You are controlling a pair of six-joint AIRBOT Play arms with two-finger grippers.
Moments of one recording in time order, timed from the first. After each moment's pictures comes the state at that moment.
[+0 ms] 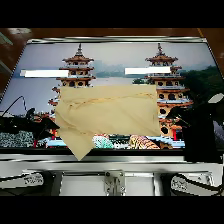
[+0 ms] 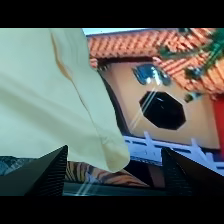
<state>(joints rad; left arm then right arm) 0.49 -1.44 0.75 0.90 -1.26 -1.22 -0.38 -1.39 1.00 -1.13 1.28 1.38</state>
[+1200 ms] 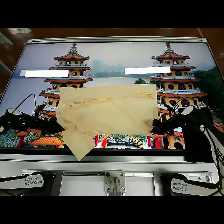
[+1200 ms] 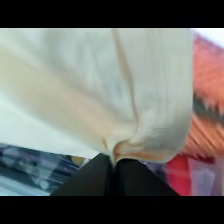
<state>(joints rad) 0.37 -1.45 0.76 0.82 -1.27 -1.14 -0.17 -1.46 0.76 -1.06 1.09 1.31</state>
